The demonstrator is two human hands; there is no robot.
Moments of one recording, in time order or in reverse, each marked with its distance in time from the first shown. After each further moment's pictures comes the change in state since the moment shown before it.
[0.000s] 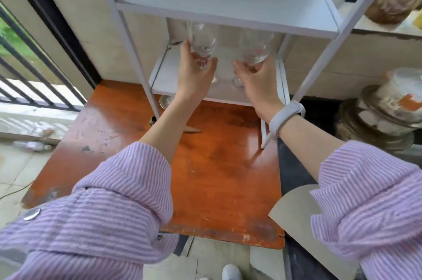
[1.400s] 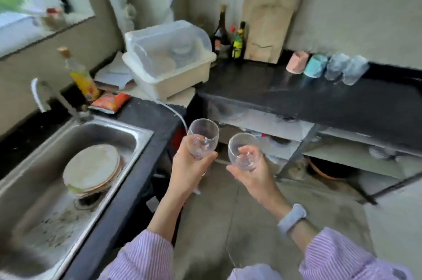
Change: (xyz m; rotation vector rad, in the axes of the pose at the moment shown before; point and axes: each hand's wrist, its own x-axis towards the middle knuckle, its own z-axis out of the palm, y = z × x) left_hand -0.681 0.238 0.428 -0.071 -1.394 0.270; right_hand -0.616 -0.030 -0.653 -0.234 1.082 0.259
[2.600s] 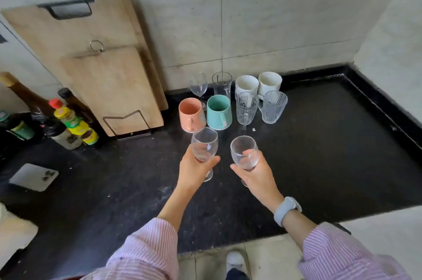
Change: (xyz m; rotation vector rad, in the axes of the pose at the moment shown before) left_hand 0.471 0.081 0.574 0.070 -0.523 -0.060; right_hand 0.439 0.231 -0.448 -0.100 0.550 0.330
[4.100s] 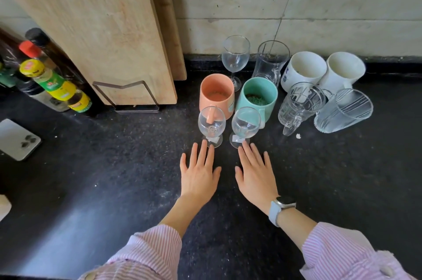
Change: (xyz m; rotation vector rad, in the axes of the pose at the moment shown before) left_hand 0.103 -0.138 0.030 1.003 -0.138 -0.042; right_hand 0.122 0.077 0.087 -1.075 -0.488 -0.233
